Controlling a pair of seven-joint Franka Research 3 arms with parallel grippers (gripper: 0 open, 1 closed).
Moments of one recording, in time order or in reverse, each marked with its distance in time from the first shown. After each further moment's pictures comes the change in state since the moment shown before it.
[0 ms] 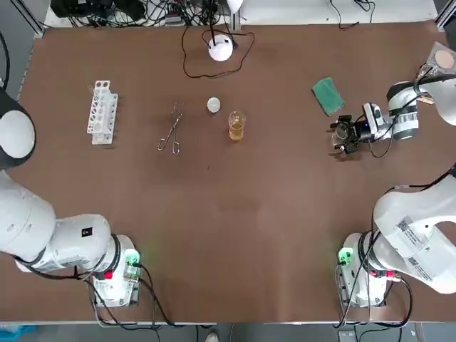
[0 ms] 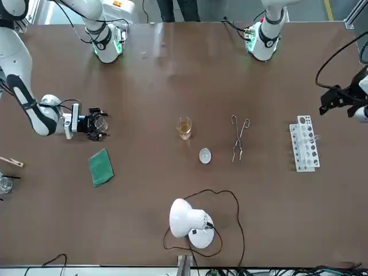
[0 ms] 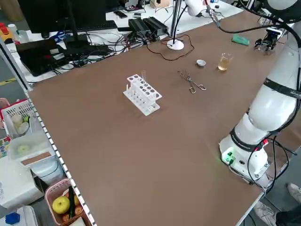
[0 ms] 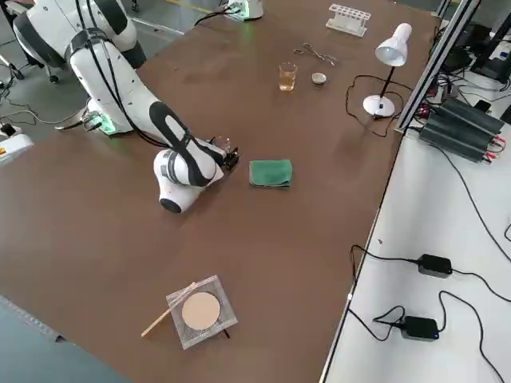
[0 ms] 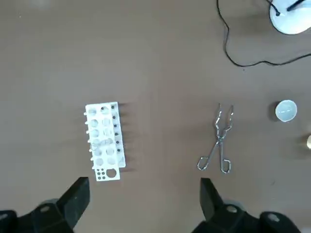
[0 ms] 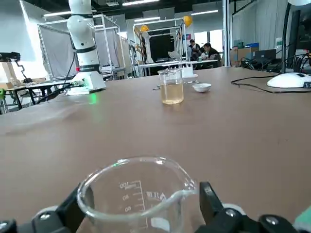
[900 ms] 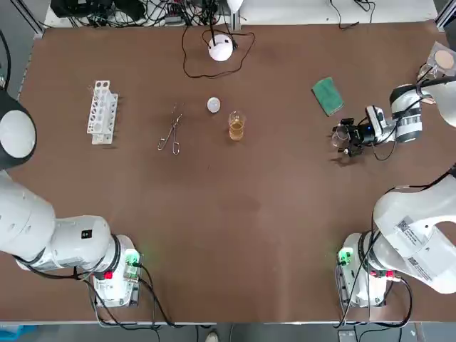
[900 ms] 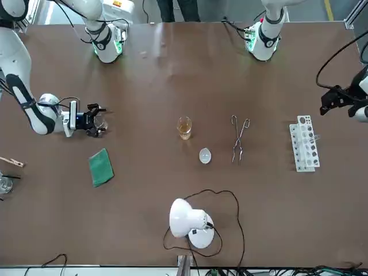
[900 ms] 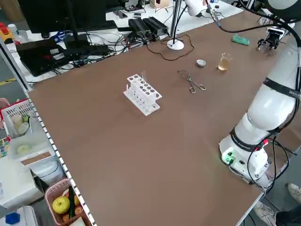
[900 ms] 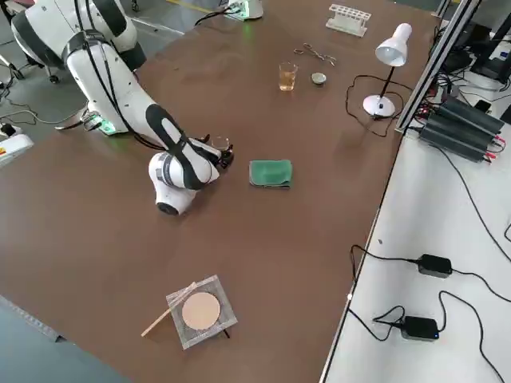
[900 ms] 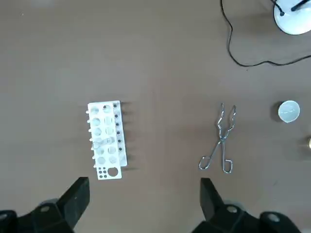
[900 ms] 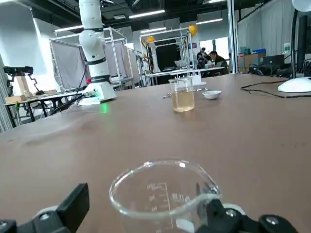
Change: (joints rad) left arm -0.010 0.001 0.028 -0.001 -0.001 -0.006 -0.001; right arm 0.000 0.000 -0.047 0.003 -0.039 -0.078 0.007
